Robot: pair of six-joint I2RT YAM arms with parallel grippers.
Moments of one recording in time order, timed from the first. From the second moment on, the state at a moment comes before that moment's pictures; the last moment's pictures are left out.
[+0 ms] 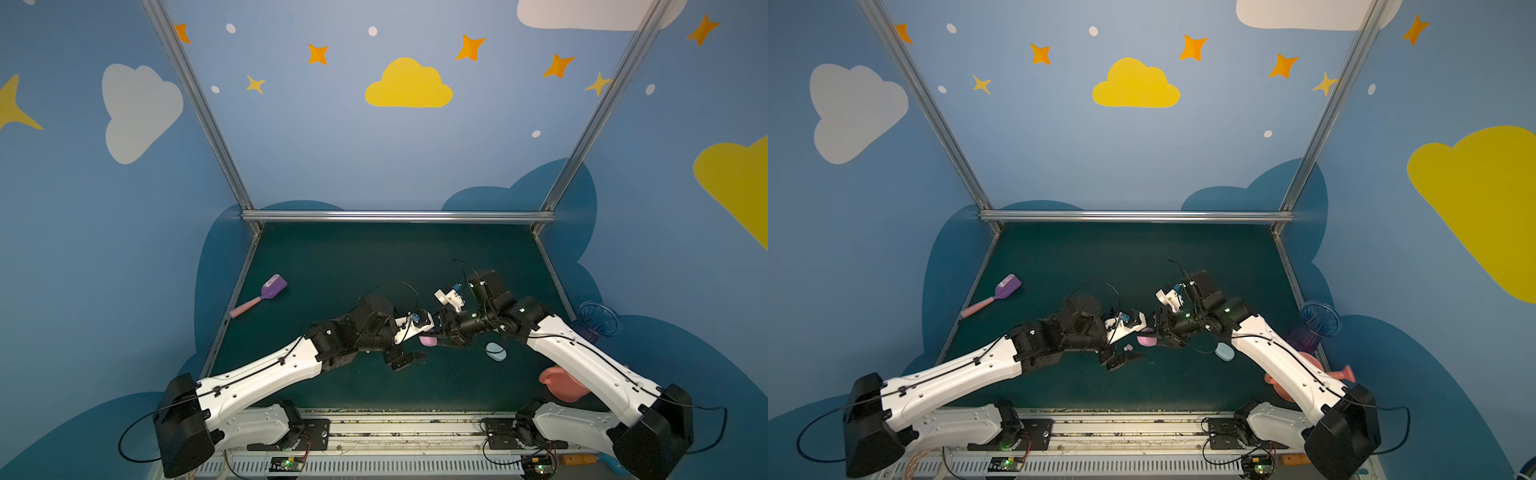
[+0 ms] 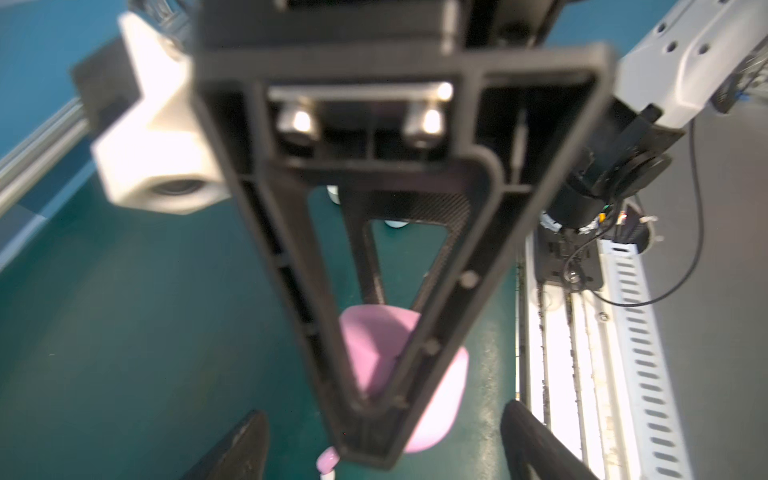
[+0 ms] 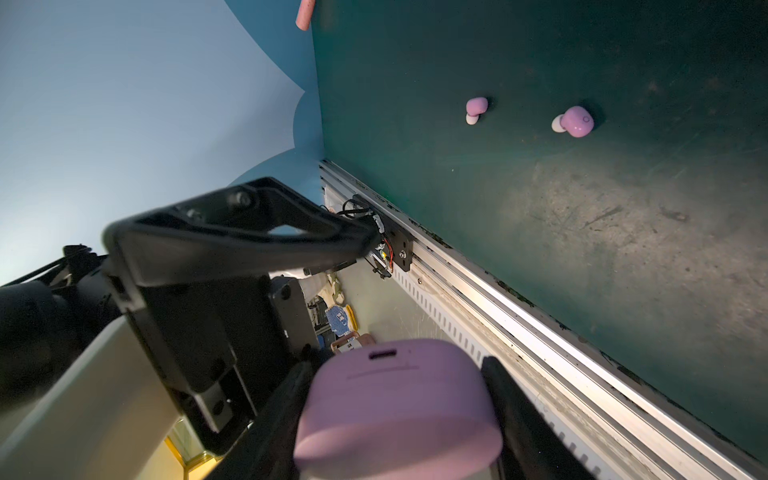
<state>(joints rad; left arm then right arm) -0.94 1.17 0.90 -0.32 0.29 0.27 0.65 1.18 0.98 -0.70 -0.82 0.83</state>
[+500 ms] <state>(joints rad) -0.95 1.18 0.90 -0.30 0.35 0.29 0.66 1.20 1.00 -0.69 -0.82 0.83</state>
